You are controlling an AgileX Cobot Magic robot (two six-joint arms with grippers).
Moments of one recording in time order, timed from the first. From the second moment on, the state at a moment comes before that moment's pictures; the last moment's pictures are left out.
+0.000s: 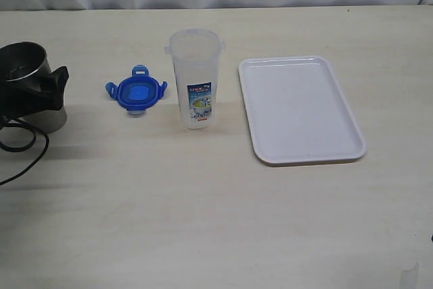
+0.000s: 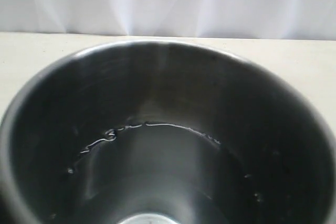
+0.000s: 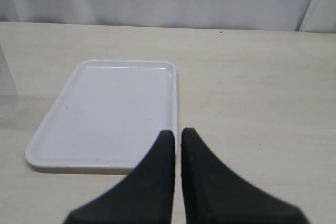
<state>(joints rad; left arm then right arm) 0.03 1.96 -0.41 0.19 -1.20 -0.10 0.05 0.00 0.00 -0.01 0.35 -0.04</state>
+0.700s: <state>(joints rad) 0.03 1.96 -0.42 0.24 -1.18 -0.12 0.05 0.00 0.00 -0.01 0.35 -0.04</state>
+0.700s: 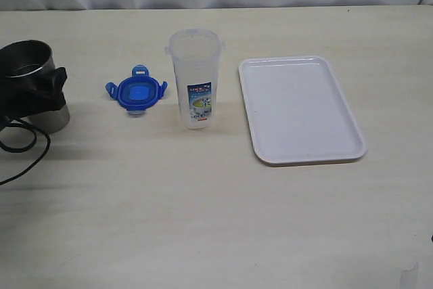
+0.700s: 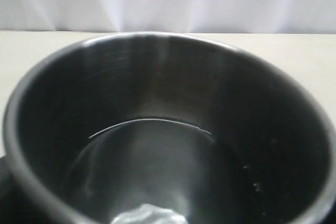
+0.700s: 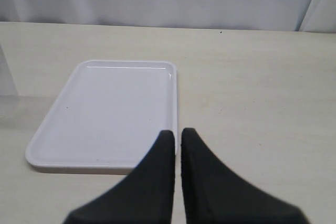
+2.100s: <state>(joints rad) -0.13 1.84 -0.87 0.60 -0.68 -0.44 0.05 0.00 0.00 -0.01 0.35 -0.04</state>
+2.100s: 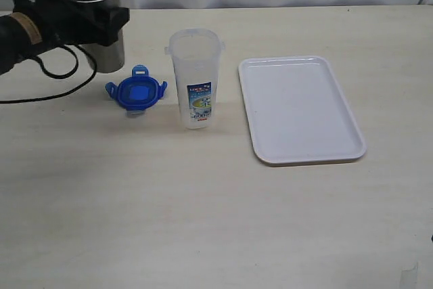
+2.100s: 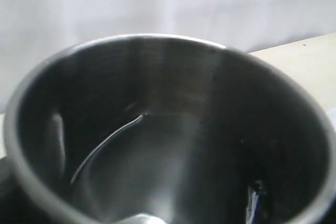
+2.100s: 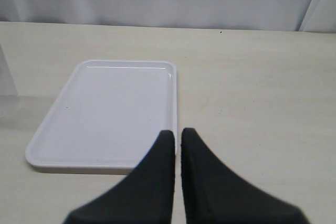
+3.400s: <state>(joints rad) -0.30 1.89 -1.01 0.62 -0.67 -0.37 0.05 0.00 0.00 -0.01 0.35 -0.04</state>
